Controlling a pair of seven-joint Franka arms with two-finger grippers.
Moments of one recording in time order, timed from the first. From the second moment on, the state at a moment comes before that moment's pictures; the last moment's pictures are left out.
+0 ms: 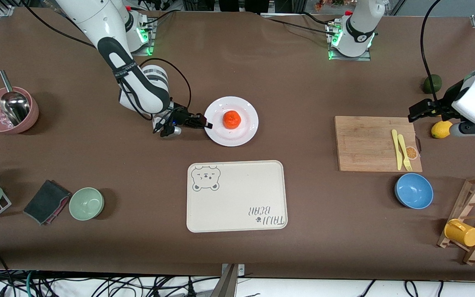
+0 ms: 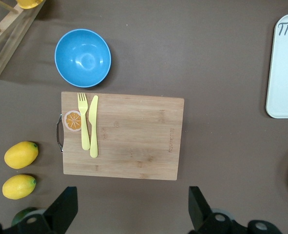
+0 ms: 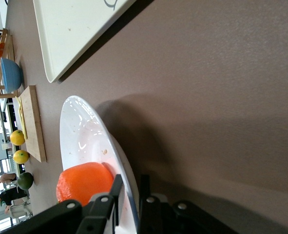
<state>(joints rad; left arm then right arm) -0.08 0.07 0.08 -1.66 -0.01 1.64 -0.06 0.18 0.52 0.40 -2.21 1.75 2.63 -1.00</state>
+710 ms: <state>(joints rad) -0.08 0.07 0.08 -1.66 -0.01 1.64 -0.06 0.18 0.52 0.40 -2.21 1.75 2.62 -1.02</state>
